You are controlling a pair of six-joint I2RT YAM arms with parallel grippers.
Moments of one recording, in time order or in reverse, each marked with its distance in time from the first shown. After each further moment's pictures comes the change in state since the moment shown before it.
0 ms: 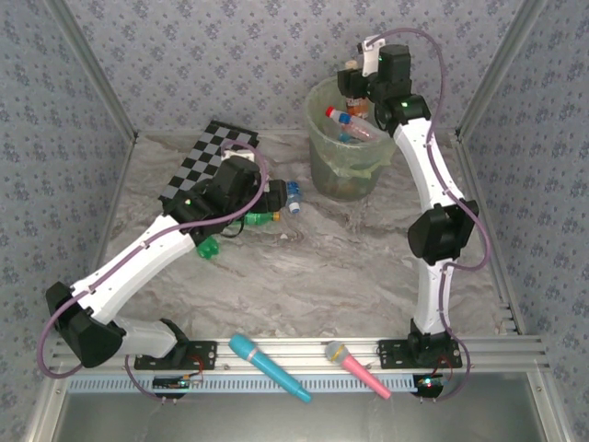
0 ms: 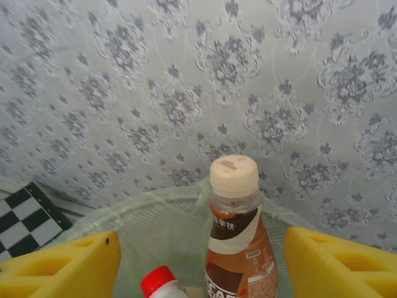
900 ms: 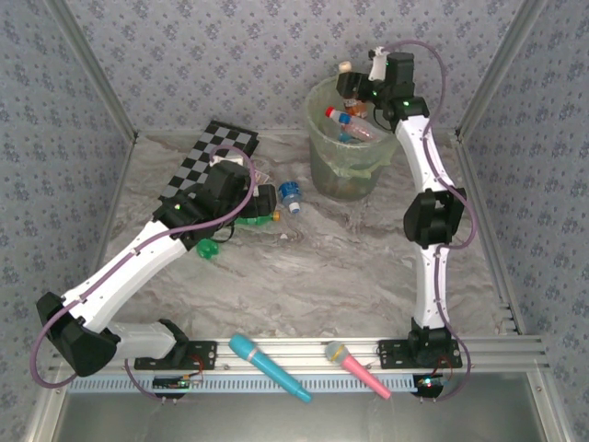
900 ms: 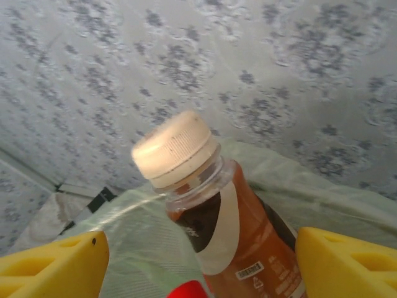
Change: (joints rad) left arm 0.036 -0.055 -0.039 -0.058 -0.002 -0.011; right arm -0.085 0.241 0.172 0.008 -0.320 0.304
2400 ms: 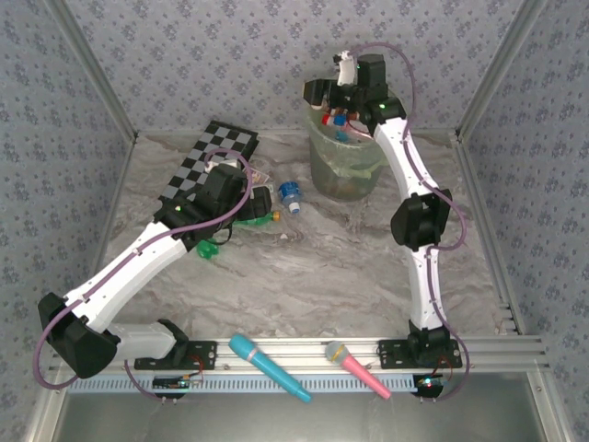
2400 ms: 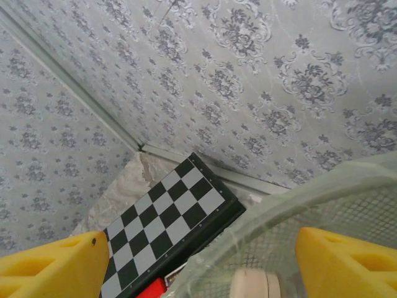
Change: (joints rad) left arm 0.032 -0.008 -0.061 0.016 0.003 -0.053; right arm 0.116 0.011 0.033 -0.032 -0.149 0.029
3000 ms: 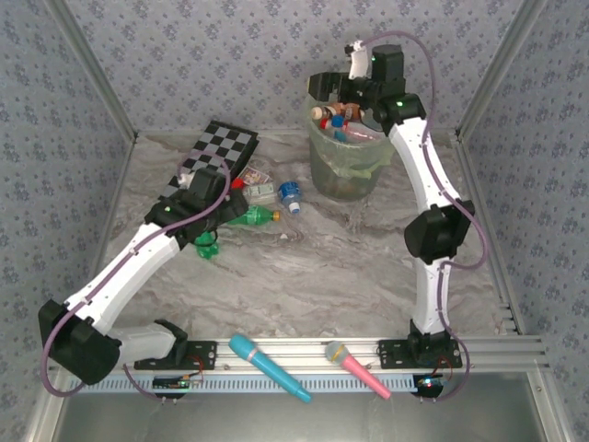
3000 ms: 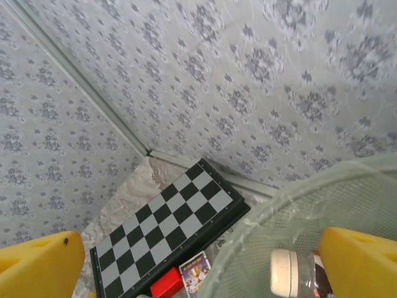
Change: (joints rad) left arm 0.187 -0.047 -0.141 -0.058 -0.004 -0.189; right arm -0.003 -0.258 -0.172 -0.041 0.035 -0.029
